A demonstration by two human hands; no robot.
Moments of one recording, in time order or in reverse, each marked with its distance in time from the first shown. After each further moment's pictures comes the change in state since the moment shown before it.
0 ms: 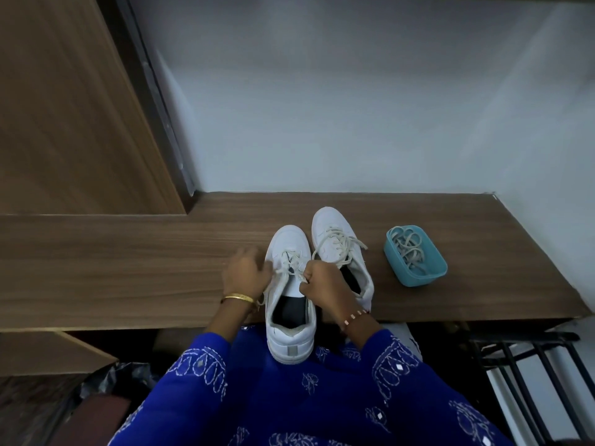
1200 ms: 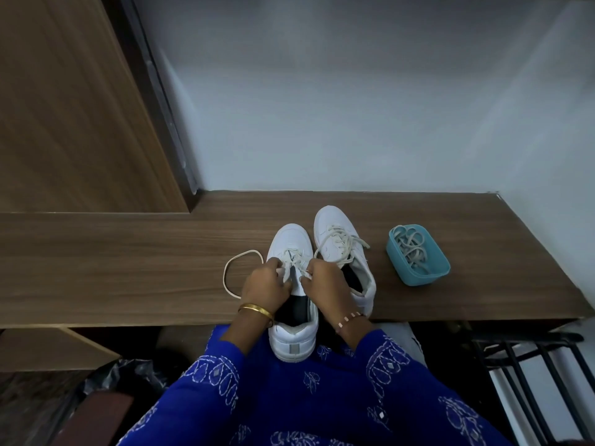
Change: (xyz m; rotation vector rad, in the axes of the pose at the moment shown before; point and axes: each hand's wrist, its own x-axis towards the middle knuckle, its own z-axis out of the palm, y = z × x) left_hand -0.021 0.014 0.020 -0.033 -0.031 0.110; right_hand -0.004 -0.003 0.009 0.044 0.133 0.091
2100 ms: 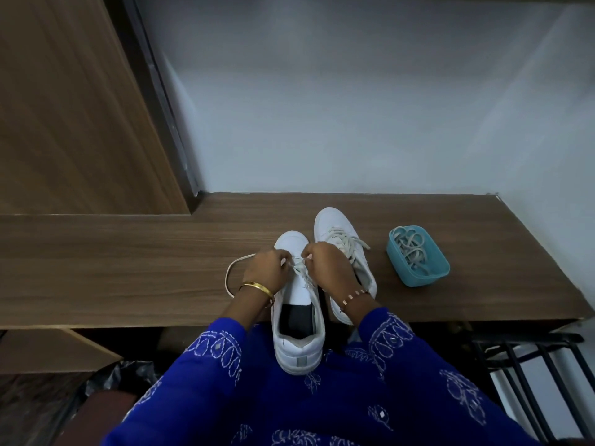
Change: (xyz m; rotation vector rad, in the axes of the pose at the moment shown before) left_hand 0.021 0.013 -0.019 0.145 -0.067 0.106; right_hand 0.023 -0.005 -0.021 -0.107 -0.011 -0.152
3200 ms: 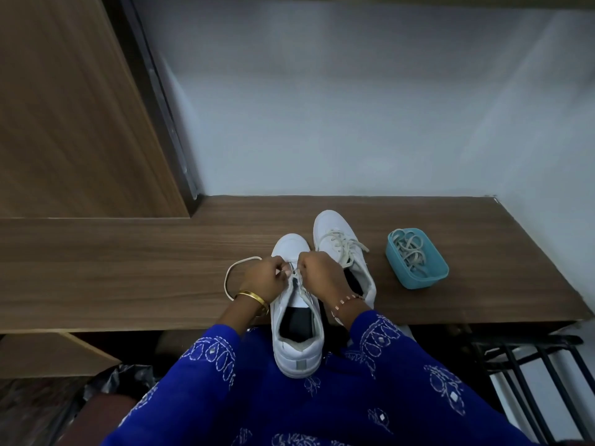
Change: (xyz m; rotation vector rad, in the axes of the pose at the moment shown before) left_hand -0.013 -0.003 -0.002 -0.043 0.013 0.008; right_hand 0.005 0.006 0.023 -0.123 -0.042 -0.045
